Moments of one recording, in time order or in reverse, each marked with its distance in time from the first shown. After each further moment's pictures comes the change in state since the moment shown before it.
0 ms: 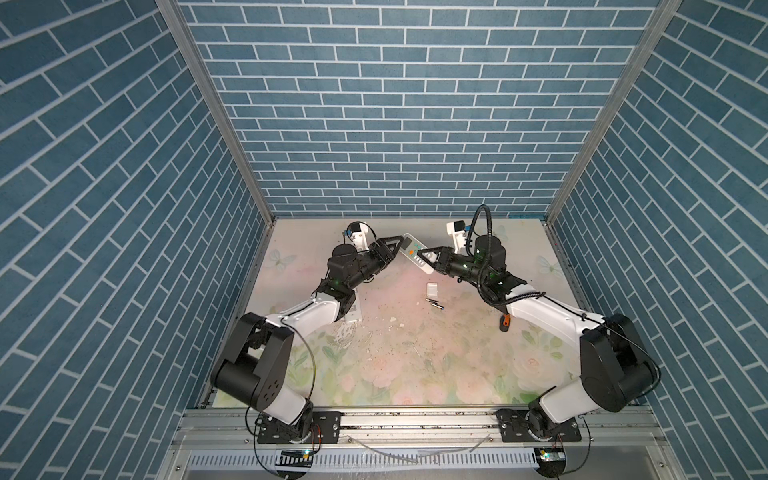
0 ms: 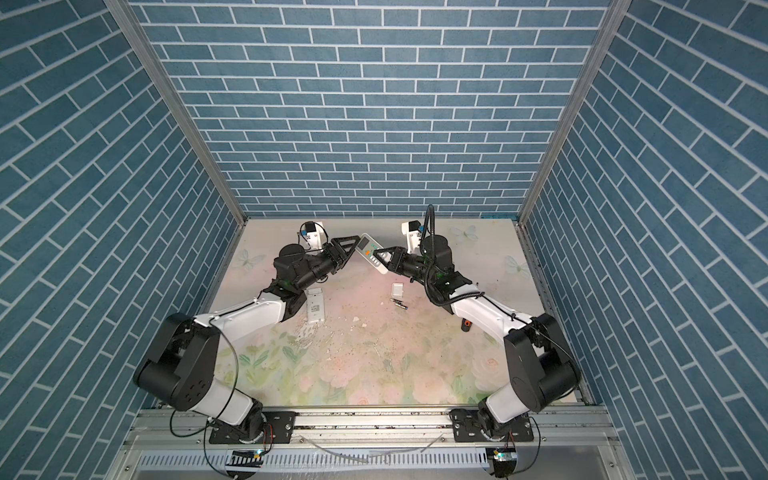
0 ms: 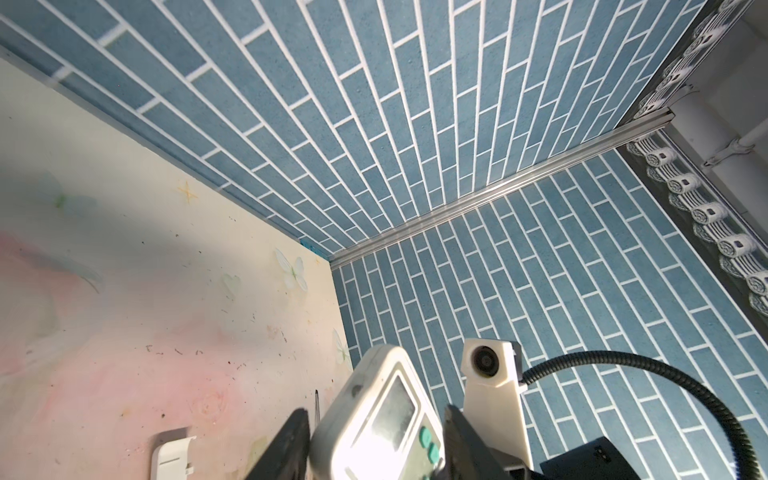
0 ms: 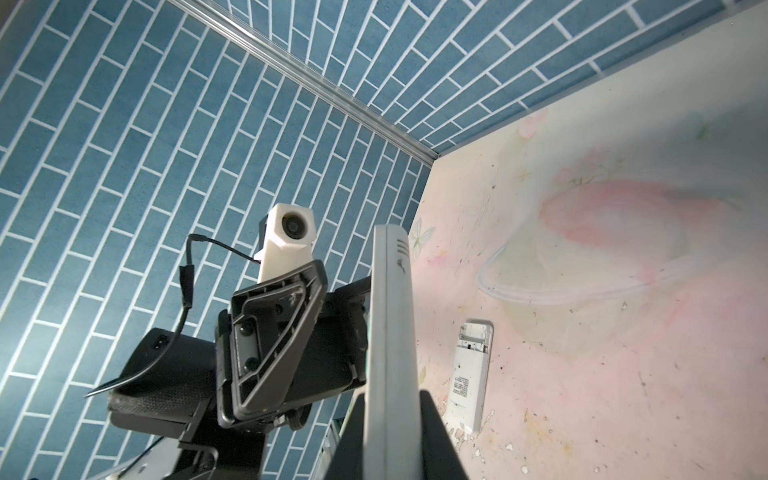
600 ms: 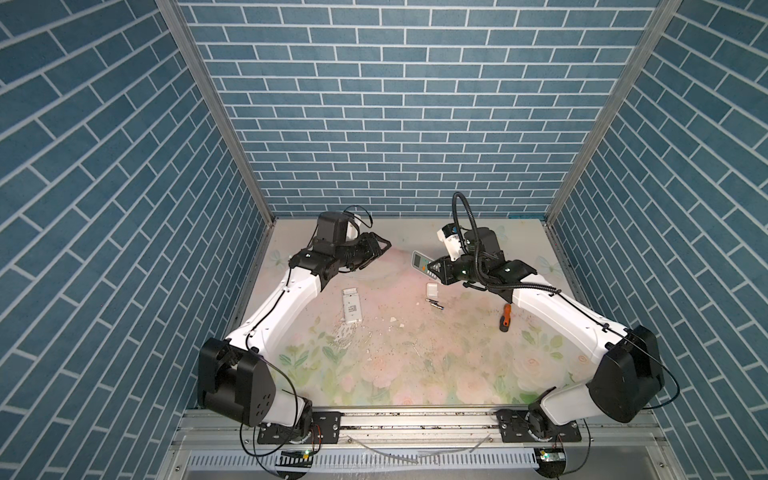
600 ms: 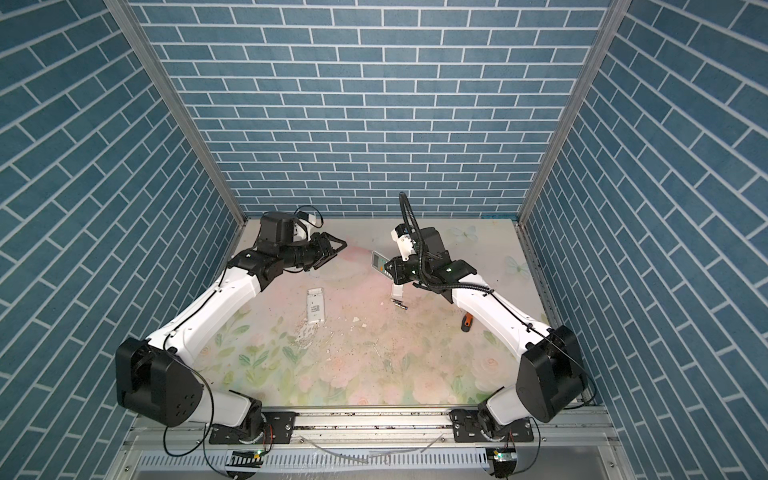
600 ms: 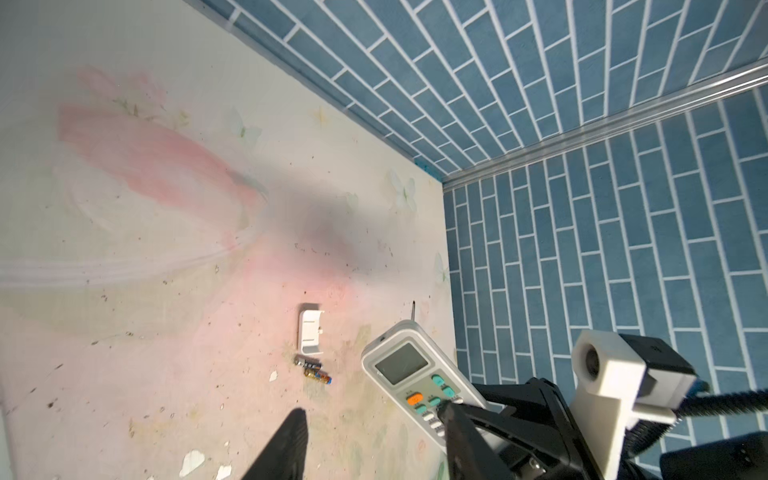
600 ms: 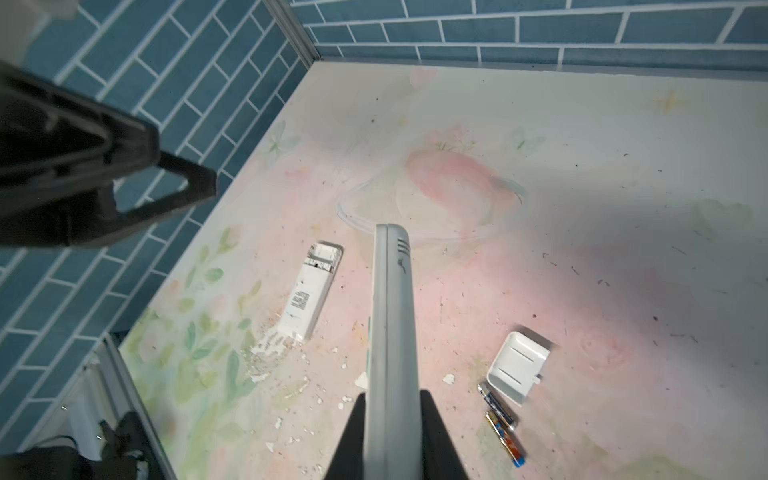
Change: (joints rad) left arm 0.096 -0.054 0.444 -1.086 0.093 0.314; right arm 0.080 -0.037 0.221 -0.697 0.289 -0.660
